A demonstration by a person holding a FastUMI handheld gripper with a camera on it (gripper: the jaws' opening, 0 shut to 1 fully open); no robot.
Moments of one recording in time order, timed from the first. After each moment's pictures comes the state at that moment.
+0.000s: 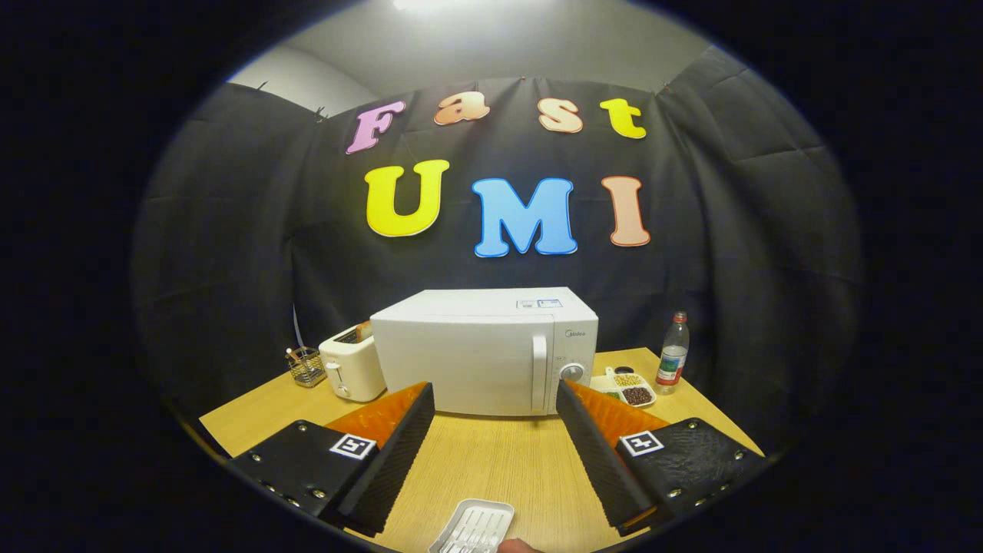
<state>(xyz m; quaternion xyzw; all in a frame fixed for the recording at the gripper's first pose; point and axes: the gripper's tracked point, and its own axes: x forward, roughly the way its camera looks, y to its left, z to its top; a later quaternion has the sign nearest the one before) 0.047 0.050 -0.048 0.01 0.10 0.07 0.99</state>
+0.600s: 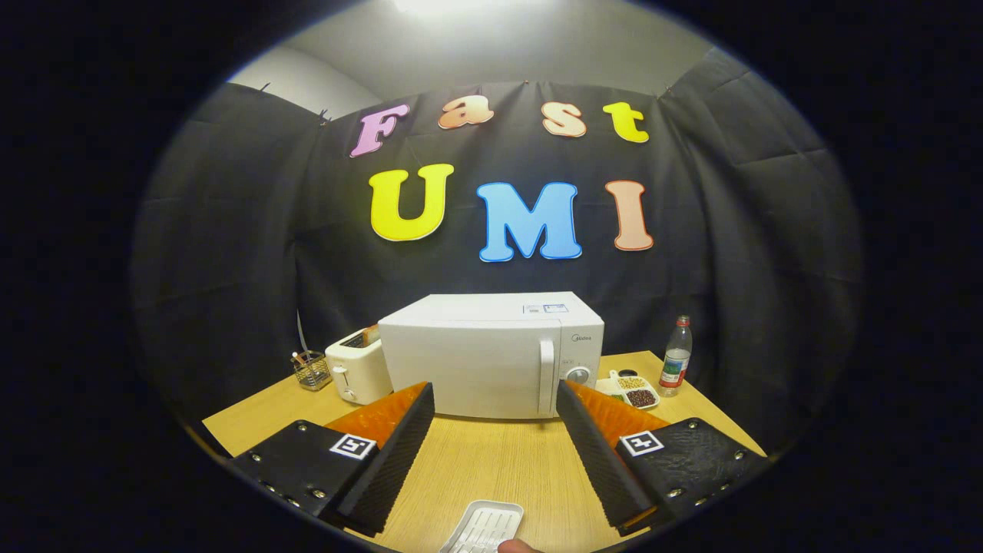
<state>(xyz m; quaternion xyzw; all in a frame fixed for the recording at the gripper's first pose) 0.045 0.060 -0.040 0.01 0.10 0.08 0.99</state>
